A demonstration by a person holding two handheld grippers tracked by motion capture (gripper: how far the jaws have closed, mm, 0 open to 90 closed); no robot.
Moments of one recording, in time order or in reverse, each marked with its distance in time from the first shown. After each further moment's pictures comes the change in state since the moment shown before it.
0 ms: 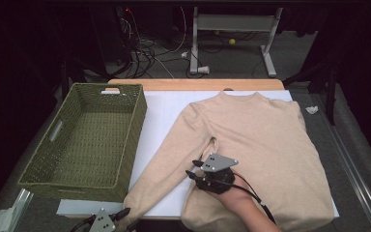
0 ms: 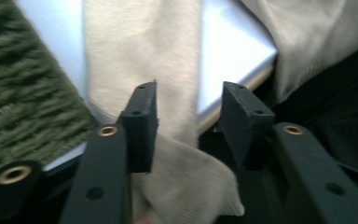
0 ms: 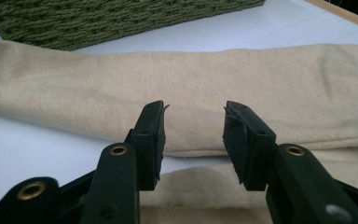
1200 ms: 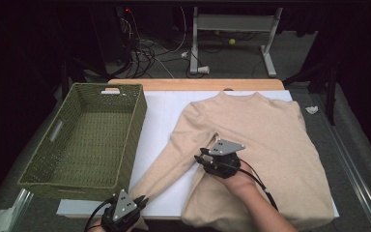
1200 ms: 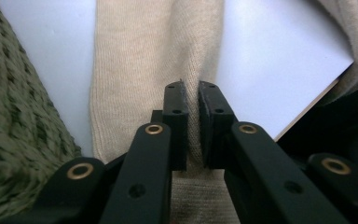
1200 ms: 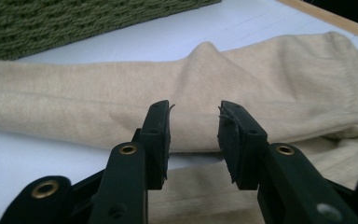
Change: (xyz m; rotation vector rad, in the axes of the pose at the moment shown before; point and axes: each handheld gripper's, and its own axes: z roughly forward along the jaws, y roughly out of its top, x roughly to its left) left arm 0.015 0.033 0.045 0.029 0.047 0.005; right arm -0.044 0.000 0.009 0.004 -0.050 0.041
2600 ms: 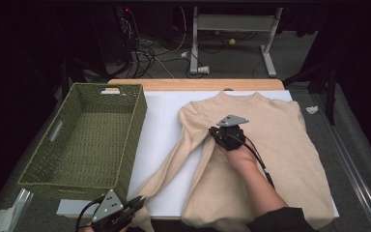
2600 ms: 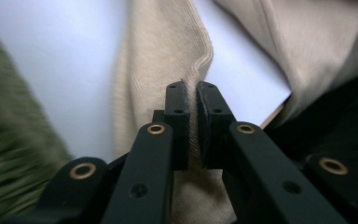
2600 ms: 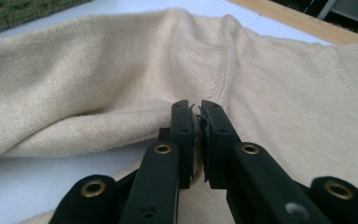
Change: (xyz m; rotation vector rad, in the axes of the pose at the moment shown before) left arm 0.019 -0.010 -0.025 -0.133 -0.125 -0.109; right arm -0.078 0.016 0.021 0.041 -0.199 0.135
